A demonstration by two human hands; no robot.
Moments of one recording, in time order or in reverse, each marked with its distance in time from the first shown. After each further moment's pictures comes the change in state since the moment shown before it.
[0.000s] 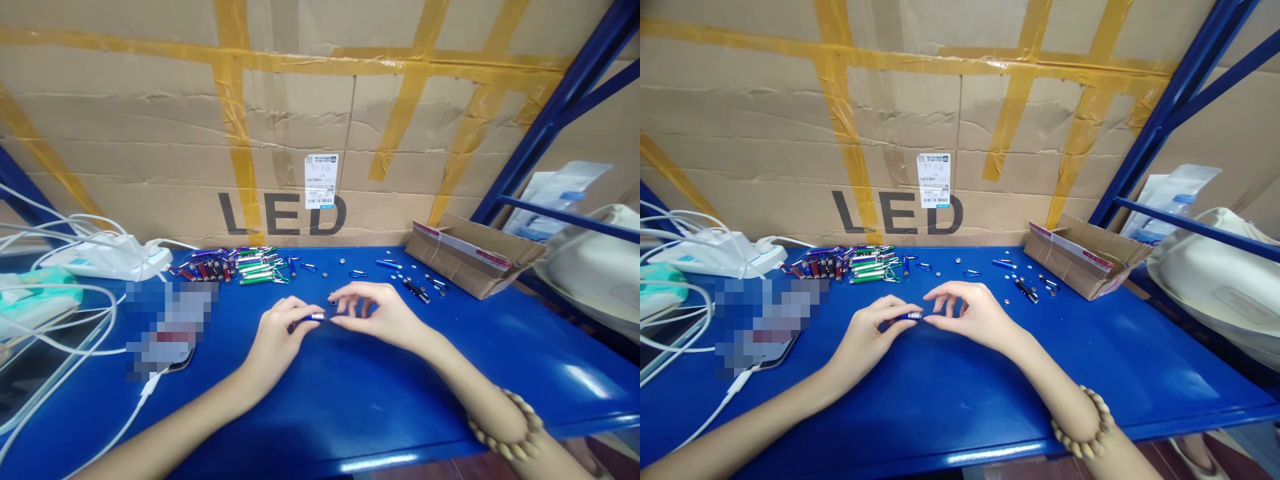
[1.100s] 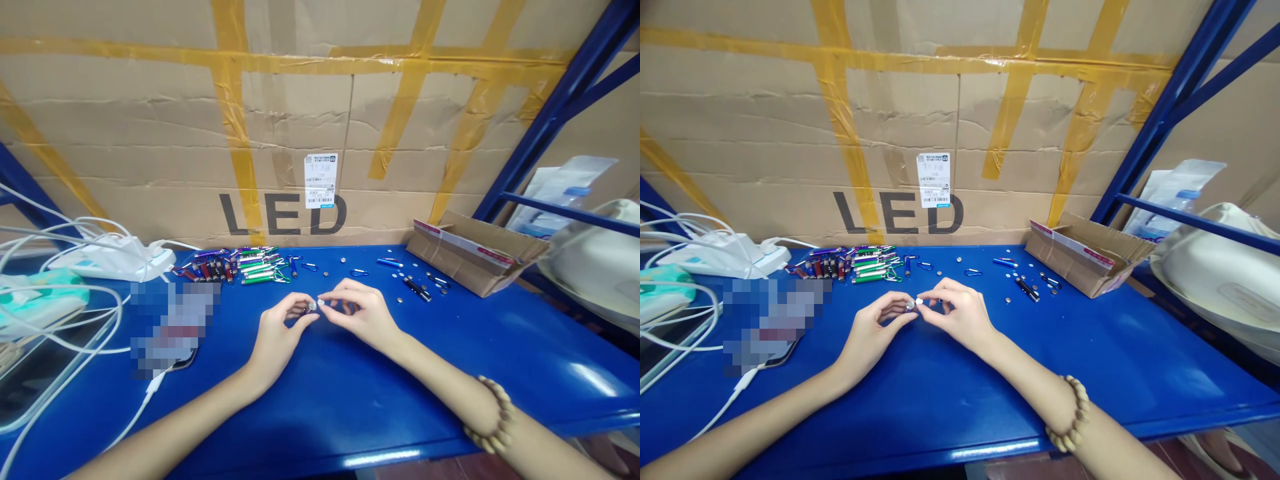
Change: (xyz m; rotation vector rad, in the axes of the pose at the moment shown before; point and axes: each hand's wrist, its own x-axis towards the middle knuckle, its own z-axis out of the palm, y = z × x) left_hand 0.003 -0.002 0.007 -0.274 0.090 -0.166; right_hand 0.005 0.012 0.034 -0.182 0.254 -0.031
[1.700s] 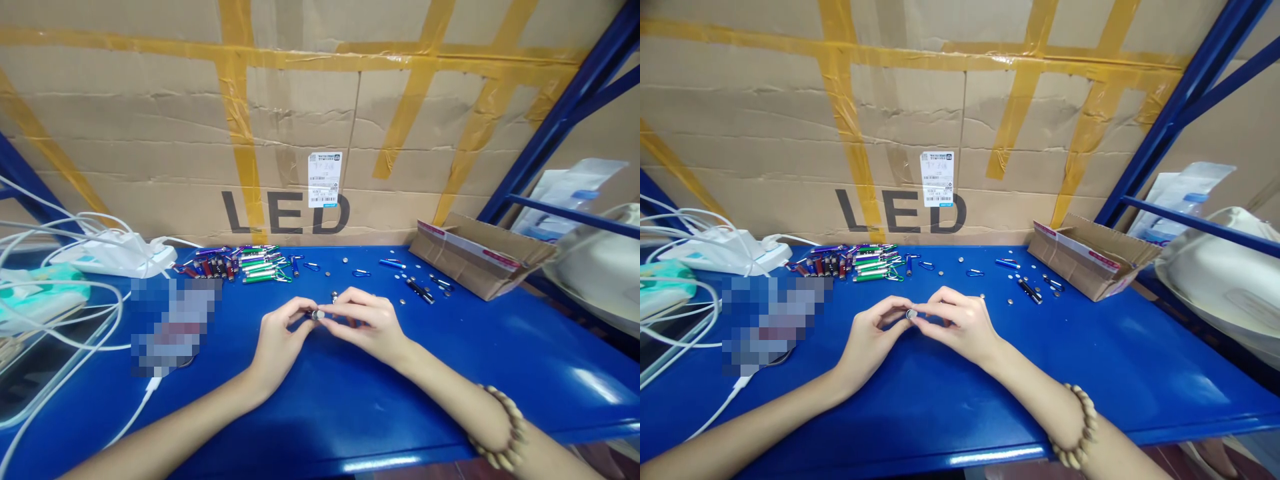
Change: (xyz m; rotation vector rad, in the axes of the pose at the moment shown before) left_hand -0.007 -0.001 0.002 -0.042 0.002 0.057; right_hand -0.004 -0.009 -0.006 0.040 0.131 -0.356
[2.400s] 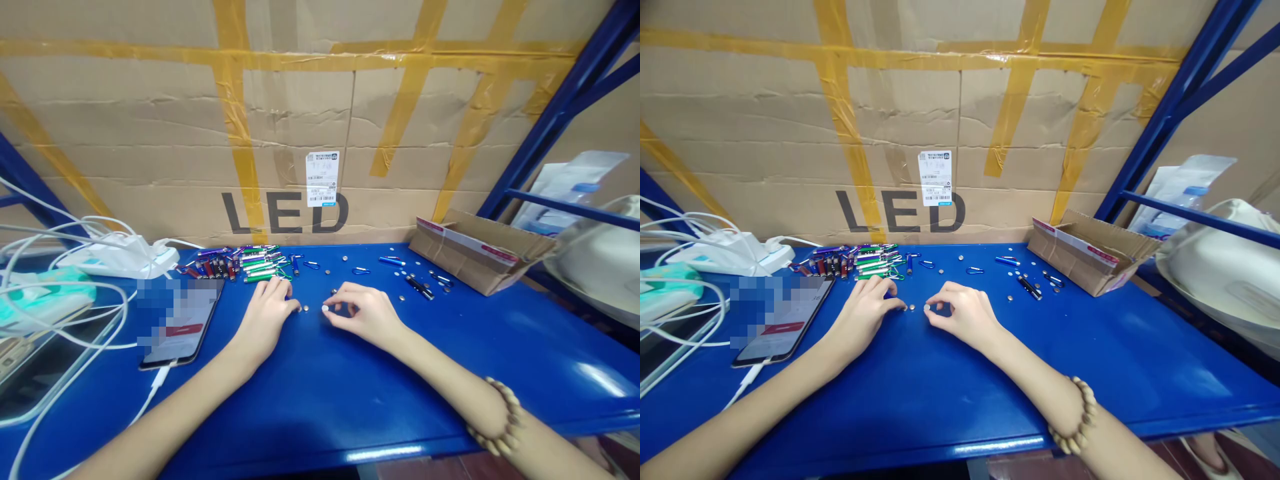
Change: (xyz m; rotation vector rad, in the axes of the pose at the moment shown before) left_hand 0.022 -0.002 -0.037 1.149 -0.267 0.454; right_hand -0.001 0.011 0.000 -0.196 -0.262 0.358
